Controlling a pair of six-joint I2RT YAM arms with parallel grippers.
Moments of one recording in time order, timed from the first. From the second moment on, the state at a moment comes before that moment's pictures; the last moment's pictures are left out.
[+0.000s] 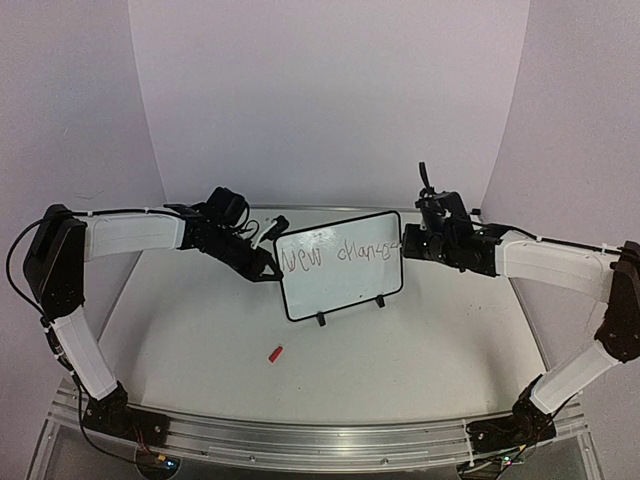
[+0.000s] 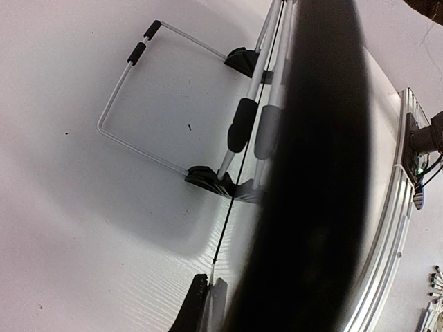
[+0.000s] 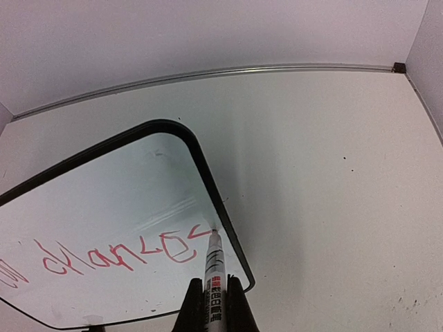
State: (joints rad) left arm -0.61 1.74 1.26 -0.43 0.52 0.03; right arm 0.65 1.50 1.07 -0.21 0.39 0.49
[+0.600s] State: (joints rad) left arm -0.61 1.74 1.26 -0.43 0.52 0.03; right arm 0.65 1.51 1.03 -0.19 0.27 0.49
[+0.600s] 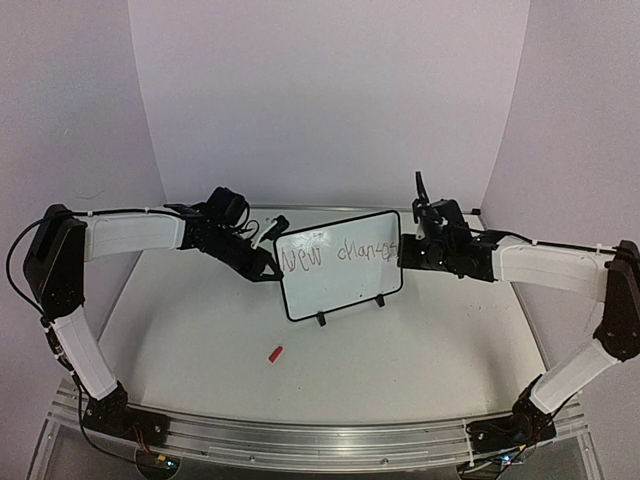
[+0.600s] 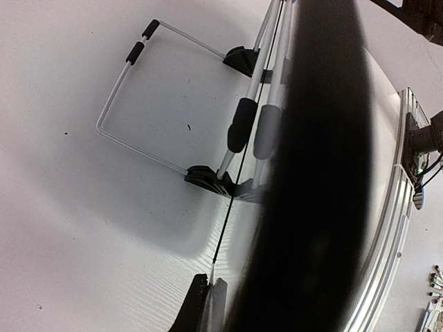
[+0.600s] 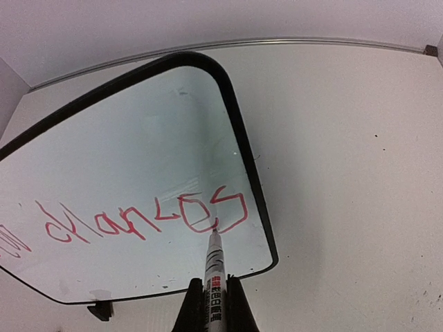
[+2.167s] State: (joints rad) left arm -0.62 1.74 1.26 -0.43 0.51 0.03; right arm 0.96 1.45 1.00 -0.08 0.18 0.53
